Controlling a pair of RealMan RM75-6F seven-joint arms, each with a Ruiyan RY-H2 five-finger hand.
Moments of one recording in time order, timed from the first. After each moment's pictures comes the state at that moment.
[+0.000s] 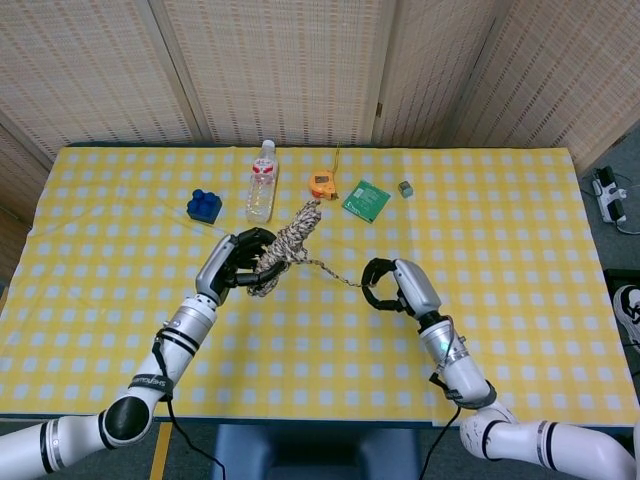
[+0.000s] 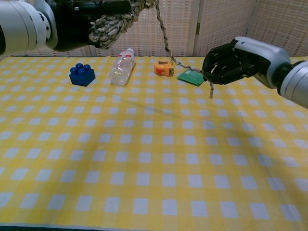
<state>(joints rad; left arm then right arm) -0.61 -1.49 -0.70 -1.93 0.68 0.78 -0.25 0.60 -1.53 0.30 -1.64 -1.13 1.02 0.22</state>
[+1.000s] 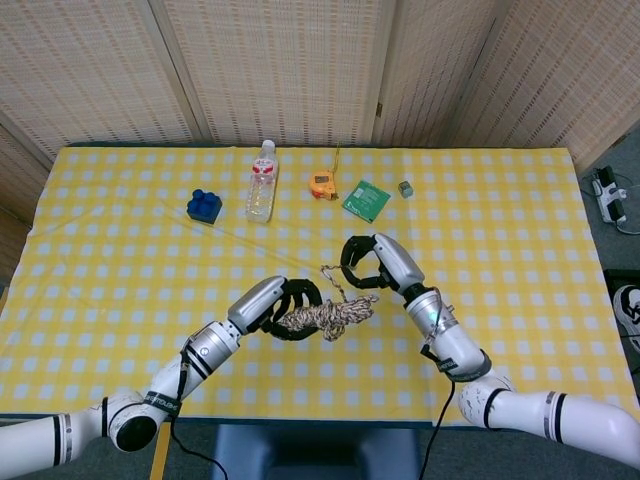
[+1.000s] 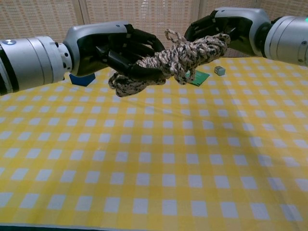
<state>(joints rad) -0.70 -1.46 -0.44 -1.79 1.27 0.68 -0.31 0.73 -1.38 0.43 -1.75 -0.92 0.81 0.19</state>
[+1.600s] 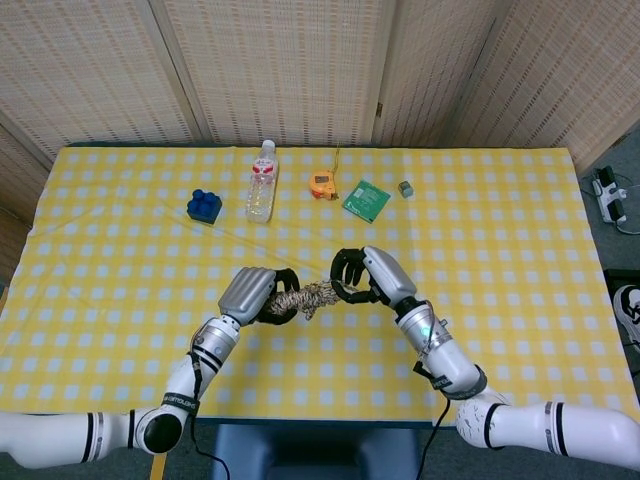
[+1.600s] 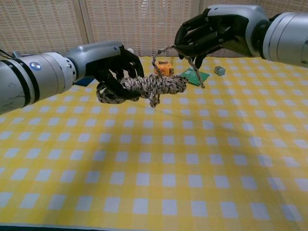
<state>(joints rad) -0.81 -1.57 -0.34 -1.78 0.85 1.01 0.41 0.75 -1.37 0.37 -1.91 -0.85 0.93 0.07</state>
